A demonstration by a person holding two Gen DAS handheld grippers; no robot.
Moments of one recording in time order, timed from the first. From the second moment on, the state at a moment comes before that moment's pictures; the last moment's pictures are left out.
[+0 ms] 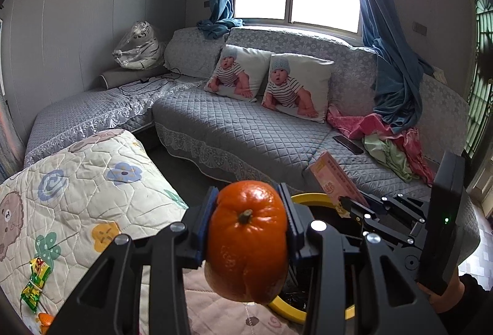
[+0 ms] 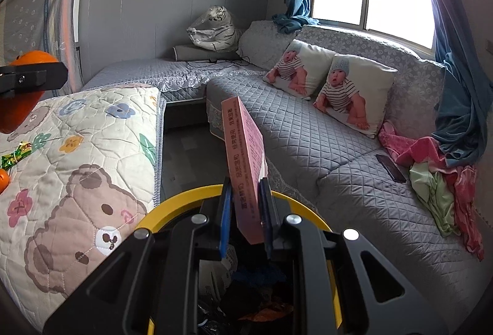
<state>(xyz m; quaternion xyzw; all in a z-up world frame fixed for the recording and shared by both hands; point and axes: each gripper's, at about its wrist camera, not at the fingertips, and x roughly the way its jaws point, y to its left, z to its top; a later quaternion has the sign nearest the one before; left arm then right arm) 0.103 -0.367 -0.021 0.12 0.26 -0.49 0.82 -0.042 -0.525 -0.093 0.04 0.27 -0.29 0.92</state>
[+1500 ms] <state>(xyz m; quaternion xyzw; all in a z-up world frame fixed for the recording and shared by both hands) 0.111 -0.426 -0.102 0.10 0.33 -0.48 0.81 -0.073 -0.555 -0.137 0.11 0.32 -0.32 0.88</state>
